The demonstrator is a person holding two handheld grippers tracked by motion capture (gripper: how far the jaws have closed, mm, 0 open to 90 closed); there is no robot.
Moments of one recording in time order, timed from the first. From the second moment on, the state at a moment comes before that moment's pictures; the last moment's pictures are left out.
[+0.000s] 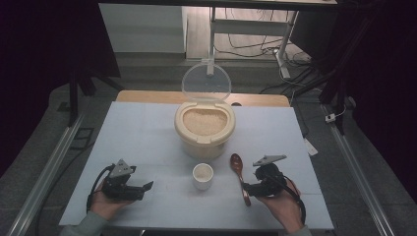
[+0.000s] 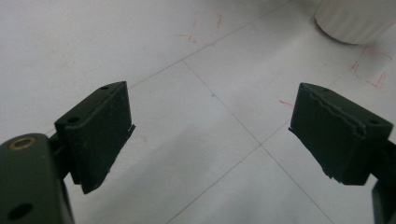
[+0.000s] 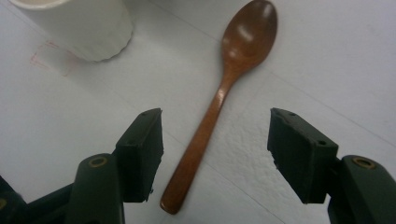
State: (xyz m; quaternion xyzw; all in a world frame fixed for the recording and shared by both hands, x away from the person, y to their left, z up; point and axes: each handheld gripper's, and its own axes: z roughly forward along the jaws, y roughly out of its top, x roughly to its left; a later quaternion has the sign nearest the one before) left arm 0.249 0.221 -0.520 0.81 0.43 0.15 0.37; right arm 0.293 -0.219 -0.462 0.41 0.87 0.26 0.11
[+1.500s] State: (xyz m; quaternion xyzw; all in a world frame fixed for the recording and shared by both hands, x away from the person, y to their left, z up) left arm 0.250 0.221 -0.526 0.82 0.43 0.15 0.36; right arm 0.308 -0.184 -0.498 0.47 0.87 0.15 0.10
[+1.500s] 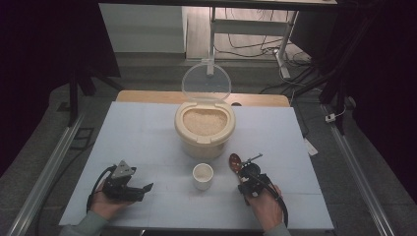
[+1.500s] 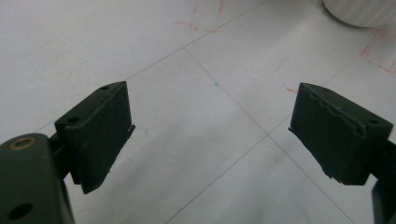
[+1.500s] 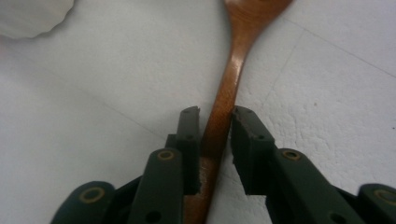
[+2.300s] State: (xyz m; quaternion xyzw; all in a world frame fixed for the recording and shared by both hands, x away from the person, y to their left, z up) left arm 0.250 0.222 -0.527 0.82 0.43 0.16 0.36; right arm 0.307 -0.206 -0.488 0.46 0.86 0.19 0.09
